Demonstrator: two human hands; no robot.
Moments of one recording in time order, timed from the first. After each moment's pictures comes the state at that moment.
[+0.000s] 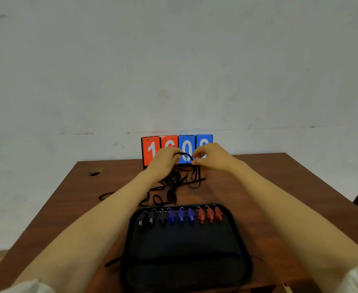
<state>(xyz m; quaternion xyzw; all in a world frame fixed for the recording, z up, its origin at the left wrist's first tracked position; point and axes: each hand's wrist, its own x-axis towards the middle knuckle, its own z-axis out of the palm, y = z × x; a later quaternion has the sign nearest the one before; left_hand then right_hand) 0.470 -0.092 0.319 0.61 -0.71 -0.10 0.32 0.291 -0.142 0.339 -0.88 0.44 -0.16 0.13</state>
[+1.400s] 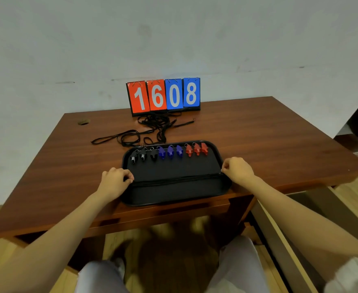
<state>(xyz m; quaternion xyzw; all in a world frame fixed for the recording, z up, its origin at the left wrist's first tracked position) 0.536 0.069 0.143 0.76 -0.64 -0.08 0.09 0.170 -0.026 0.158 -0.75 0.64 -0.07 0.15</state>
